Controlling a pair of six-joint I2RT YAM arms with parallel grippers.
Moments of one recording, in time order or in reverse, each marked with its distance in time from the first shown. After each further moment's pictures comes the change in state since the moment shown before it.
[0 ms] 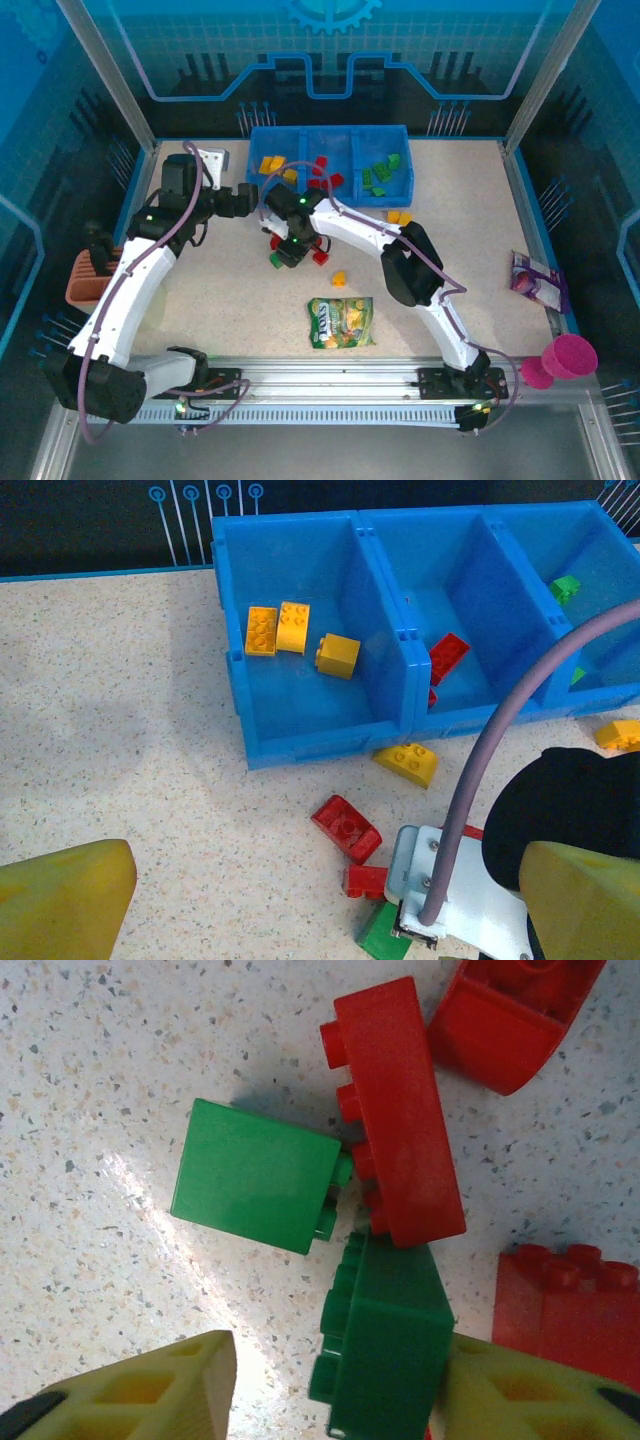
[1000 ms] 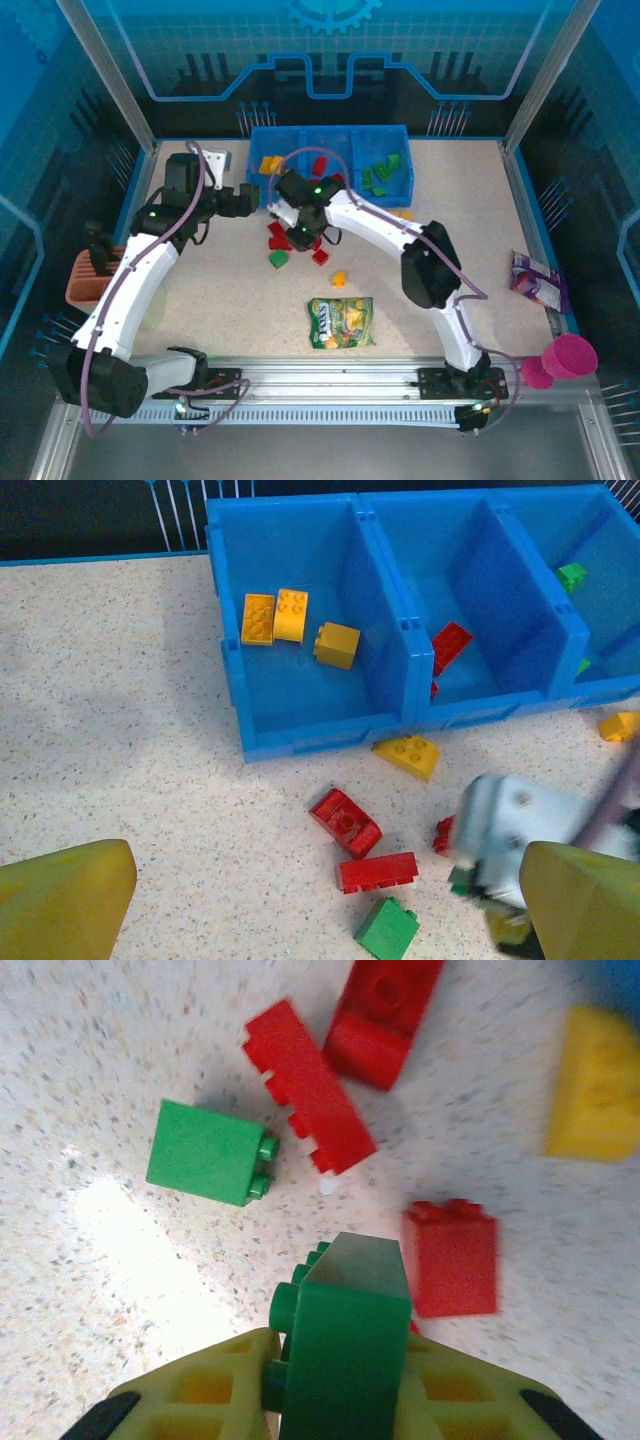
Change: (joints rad) left arm 0.005 0.031 0.000 0.000 0.013 0.000; right arm -0.047 -0.146 -0.053 0.010 0.032 0.013
